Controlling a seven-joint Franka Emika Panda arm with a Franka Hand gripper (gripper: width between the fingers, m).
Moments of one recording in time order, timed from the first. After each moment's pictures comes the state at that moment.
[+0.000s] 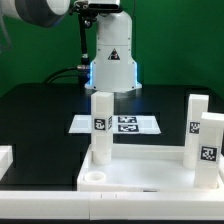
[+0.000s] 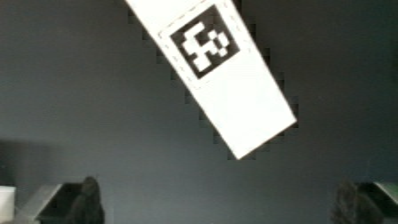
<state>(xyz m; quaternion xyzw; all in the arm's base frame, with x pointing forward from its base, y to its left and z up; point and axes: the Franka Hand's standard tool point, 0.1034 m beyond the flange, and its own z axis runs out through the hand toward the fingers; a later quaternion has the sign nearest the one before) 0.426 -0.278 0.065 -0.62 -0.78 0.07 0.05</state>
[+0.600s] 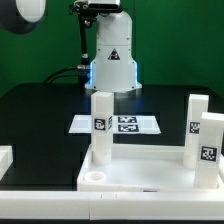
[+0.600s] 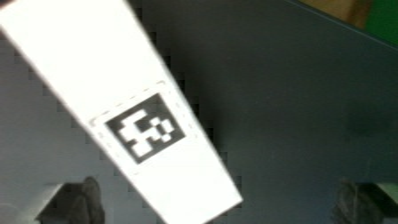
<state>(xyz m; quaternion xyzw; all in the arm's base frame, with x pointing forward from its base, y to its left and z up) 0.408 -0.309 0.042 -0.58 -0.80 0.07 0.11</state>
